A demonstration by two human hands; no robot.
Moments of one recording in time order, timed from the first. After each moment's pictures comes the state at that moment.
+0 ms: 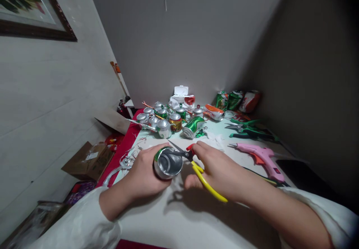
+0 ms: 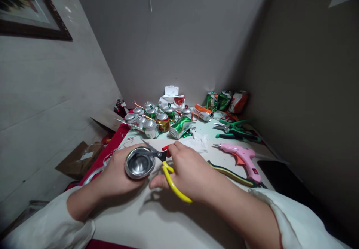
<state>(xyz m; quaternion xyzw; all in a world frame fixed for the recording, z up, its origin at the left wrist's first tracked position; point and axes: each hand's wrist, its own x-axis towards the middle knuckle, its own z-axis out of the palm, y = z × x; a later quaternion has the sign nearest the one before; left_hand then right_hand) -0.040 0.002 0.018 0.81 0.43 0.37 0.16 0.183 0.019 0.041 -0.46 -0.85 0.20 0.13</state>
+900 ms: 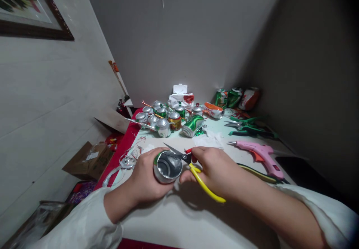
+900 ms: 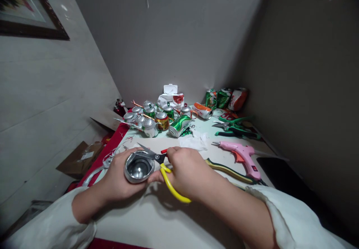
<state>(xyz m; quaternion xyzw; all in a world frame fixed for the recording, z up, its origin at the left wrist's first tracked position) -0.039 -0.004 0.014 0.80 0.45 0.37 0.18 0.176 0.018 0.035 -0.48 -0.85 0.14 0.13</state>
